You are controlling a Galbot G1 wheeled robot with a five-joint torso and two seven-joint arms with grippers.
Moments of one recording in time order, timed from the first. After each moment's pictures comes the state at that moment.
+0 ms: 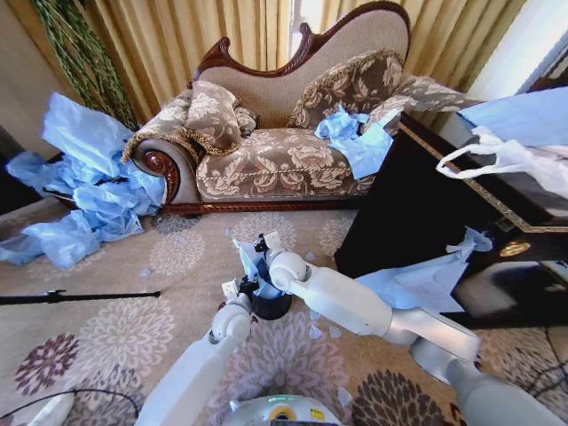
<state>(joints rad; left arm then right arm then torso) 1.07 -1.18 -0.06 -1.87 -0.89 0.32 -0.72 -0.23 1.28 -0.66 1.59 0.99 -0.48 0.72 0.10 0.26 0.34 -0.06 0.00</state>
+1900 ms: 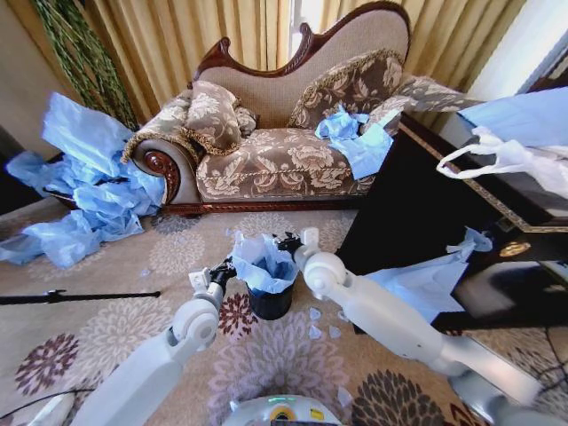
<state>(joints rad) 1.09 -0.90 -0.13 -2.09 -0.96 0.30 -0.71 -0.37 1.14 -0.46 1.82 1.19 -0.50 0.76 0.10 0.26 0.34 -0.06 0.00</state>
